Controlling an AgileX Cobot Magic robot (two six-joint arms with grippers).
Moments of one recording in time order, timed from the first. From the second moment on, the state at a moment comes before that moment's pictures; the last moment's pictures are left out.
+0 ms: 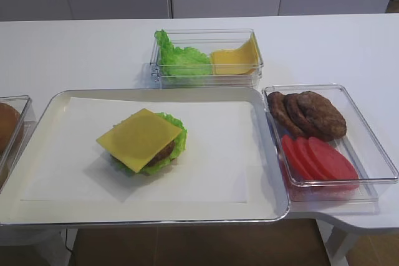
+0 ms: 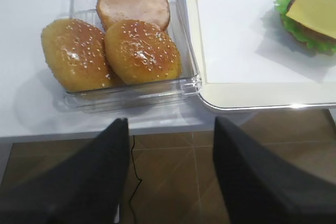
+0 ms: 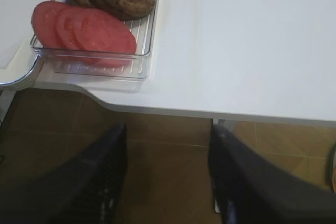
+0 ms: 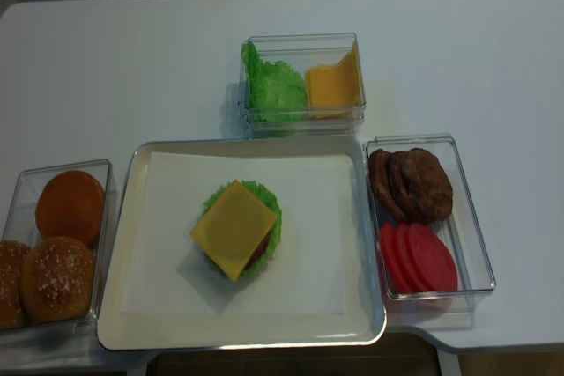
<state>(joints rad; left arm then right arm) 0.00 -0.02 -0.49 0.01 1.18 -0.08 0.11 -0.02 -0.52 0.05 1.25 -0.03</state>
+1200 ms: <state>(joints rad) 0.00 -0.02 -0.49 0.01 1.18 -0.08 0.11 -0.02 -0.48 0.03 1.14 -0.03</state>
